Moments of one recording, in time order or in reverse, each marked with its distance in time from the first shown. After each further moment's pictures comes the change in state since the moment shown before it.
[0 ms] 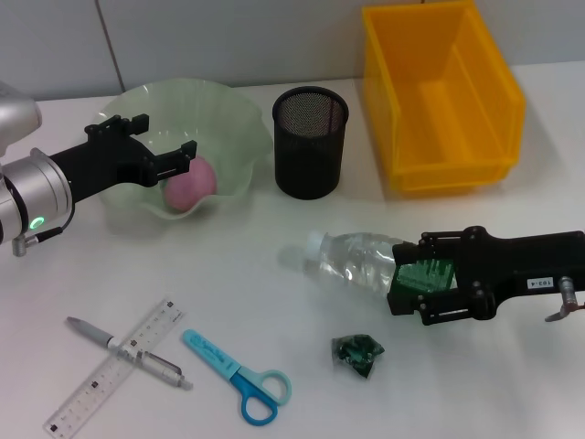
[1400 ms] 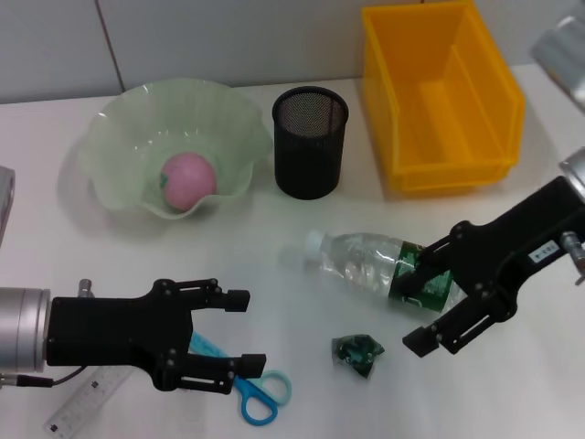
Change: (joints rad) left arm 0.144 0.020 -0.008 0.183 0.346 0.834 -0.199; right arm 0.175 0.004 -0.266 -0.454 -0.191 -0.272 0.503
